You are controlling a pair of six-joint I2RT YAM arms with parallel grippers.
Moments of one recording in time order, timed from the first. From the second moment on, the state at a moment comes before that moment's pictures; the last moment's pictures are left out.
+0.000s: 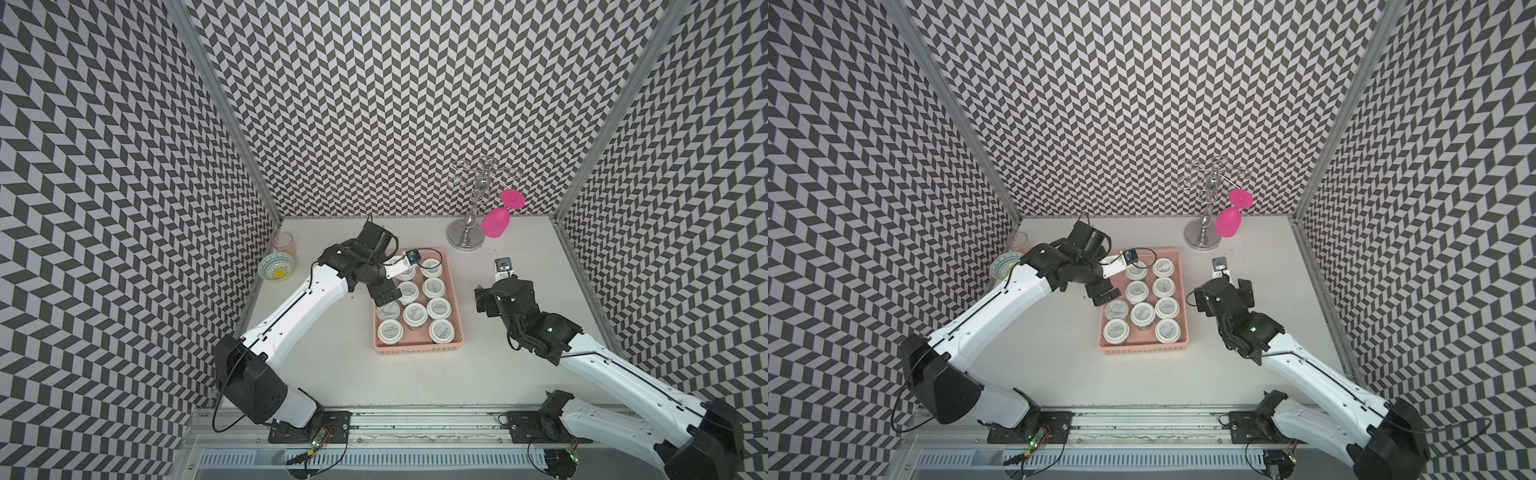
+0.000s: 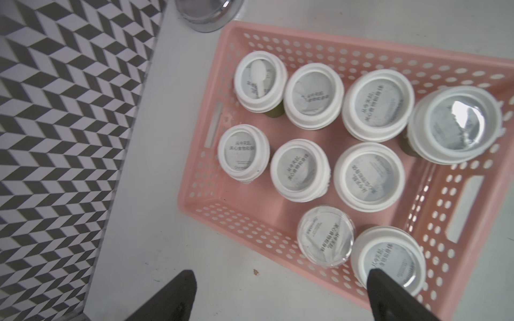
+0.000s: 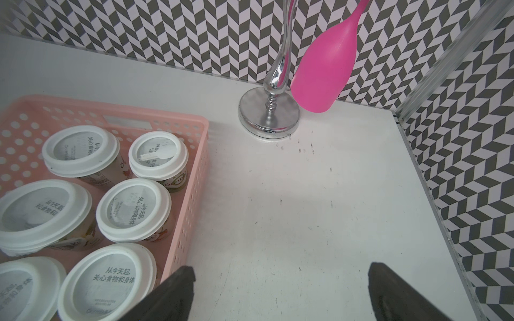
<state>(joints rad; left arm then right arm) -0.53 1.48 1.43 -0.93 0.05 0.66 0.68 1.02 0.76 -0.38 0.62 0.23</state>
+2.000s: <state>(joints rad) -0.04 1.53 0.28 1.12 -0.04 0.03 0.30 1.30 0.25 0.84 0.79 0.08</state>
